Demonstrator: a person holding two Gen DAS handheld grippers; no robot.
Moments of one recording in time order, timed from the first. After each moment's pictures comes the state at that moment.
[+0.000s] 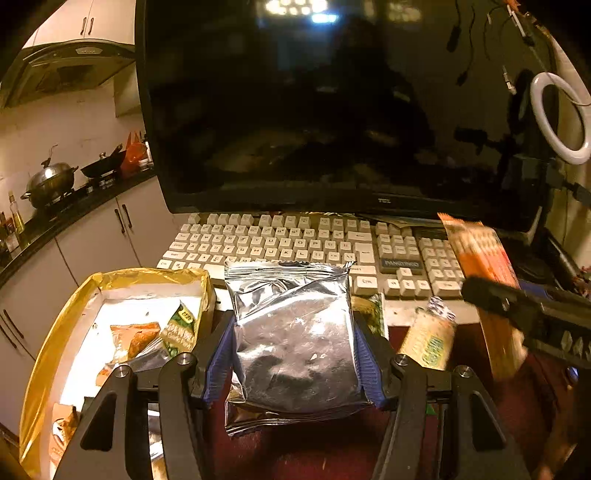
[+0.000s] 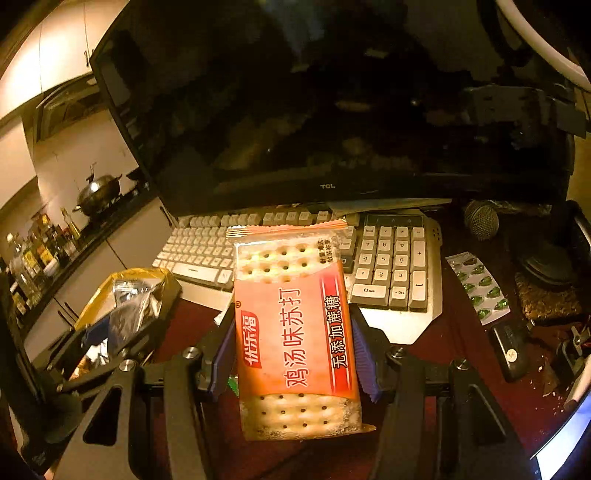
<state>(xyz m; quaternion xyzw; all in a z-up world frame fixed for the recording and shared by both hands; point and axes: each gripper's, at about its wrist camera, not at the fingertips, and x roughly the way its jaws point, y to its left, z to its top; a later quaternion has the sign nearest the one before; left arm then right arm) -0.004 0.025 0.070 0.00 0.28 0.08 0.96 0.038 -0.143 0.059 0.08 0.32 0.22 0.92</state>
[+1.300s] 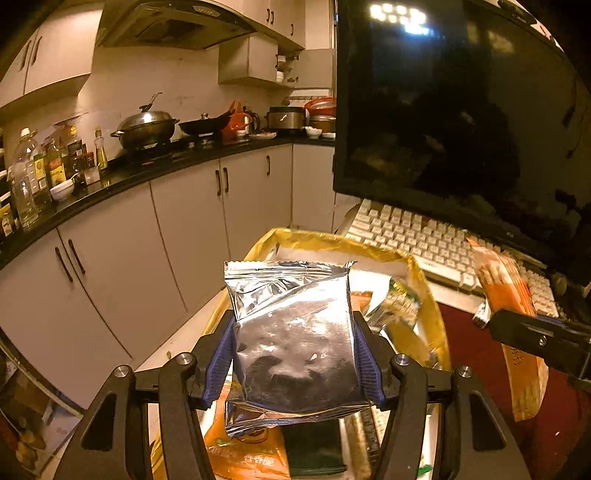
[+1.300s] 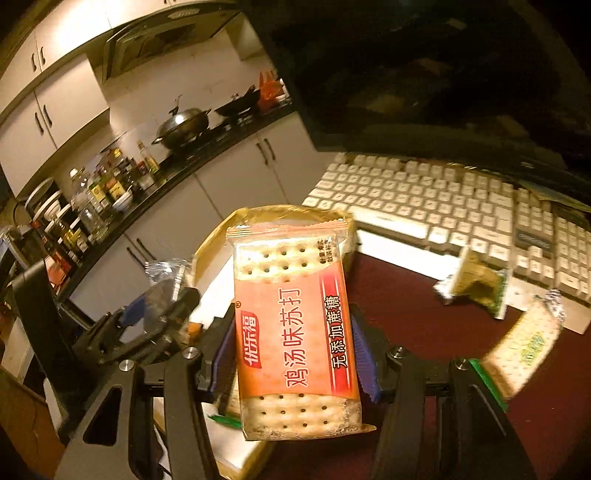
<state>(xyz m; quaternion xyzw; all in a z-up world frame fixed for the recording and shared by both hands) -0.088 0.184 0.064 -0.08 0.28 0.23 0.93 -0.007 0.042 0.073 0.02 0.39 0.38 0.84</state>
